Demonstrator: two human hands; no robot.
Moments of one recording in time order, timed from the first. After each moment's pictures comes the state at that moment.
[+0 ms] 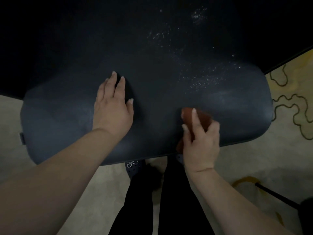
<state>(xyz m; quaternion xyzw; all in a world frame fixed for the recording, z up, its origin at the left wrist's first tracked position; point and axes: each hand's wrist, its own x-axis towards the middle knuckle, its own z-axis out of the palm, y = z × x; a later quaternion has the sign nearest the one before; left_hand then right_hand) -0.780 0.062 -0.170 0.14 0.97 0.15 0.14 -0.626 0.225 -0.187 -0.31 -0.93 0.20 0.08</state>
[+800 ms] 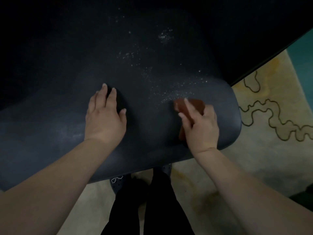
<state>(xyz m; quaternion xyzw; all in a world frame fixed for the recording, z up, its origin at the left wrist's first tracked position) -0.781 0.114 -0.170 0.13 0.97 0.15 0.16 -0.655 0.324 -0.183 -0.28 -0.94 0.17 0.05</state>
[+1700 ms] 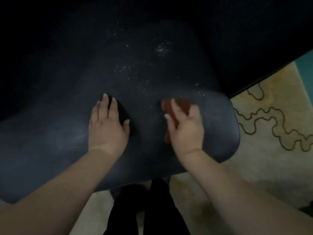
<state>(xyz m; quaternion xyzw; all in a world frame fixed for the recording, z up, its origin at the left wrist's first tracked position) -0.782 0.139 -0.165 0.11 0.97 0.10 0.19 -0.701 0.318 -0.172 -0.27 -0.93 0.25 0.02</state>
